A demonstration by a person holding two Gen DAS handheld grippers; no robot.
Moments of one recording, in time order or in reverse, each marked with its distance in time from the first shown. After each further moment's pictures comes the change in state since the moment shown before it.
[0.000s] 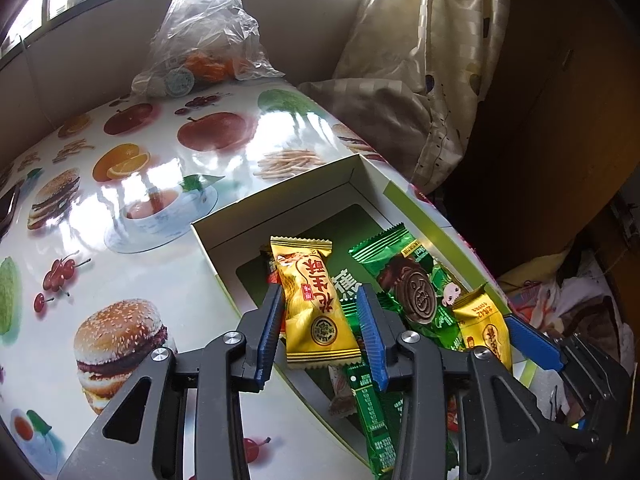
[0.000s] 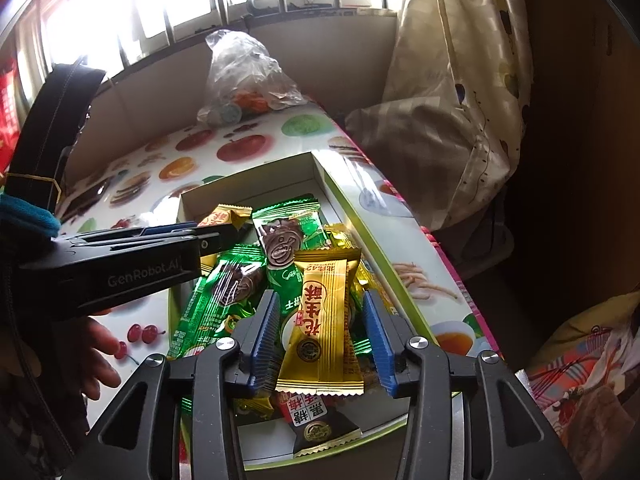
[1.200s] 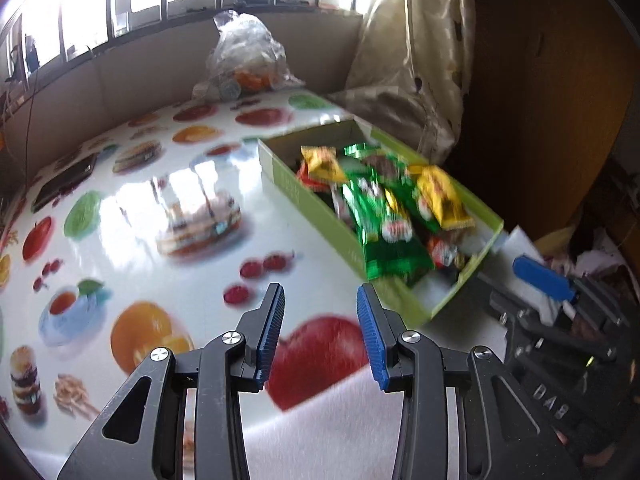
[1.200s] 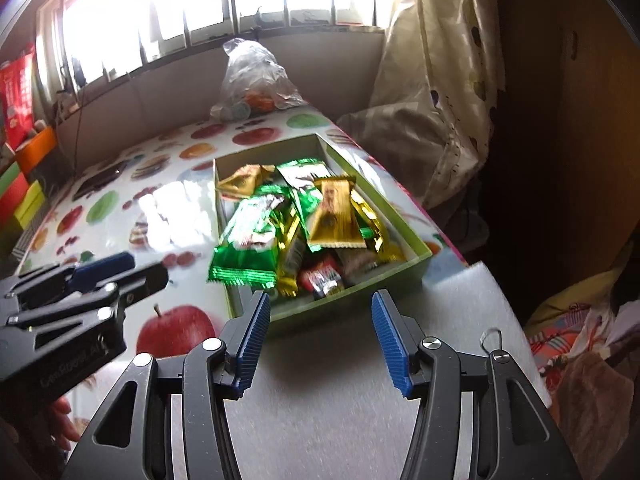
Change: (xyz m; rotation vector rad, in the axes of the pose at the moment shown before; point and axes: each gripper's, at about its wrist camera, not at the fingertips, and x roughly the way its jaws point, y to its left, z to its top) left arm -0.096 -0.020 -0.130 0.041 -0.093 0.124; right arm -0.075 0.018 -0.077 -0.006 -0.044 -0.063
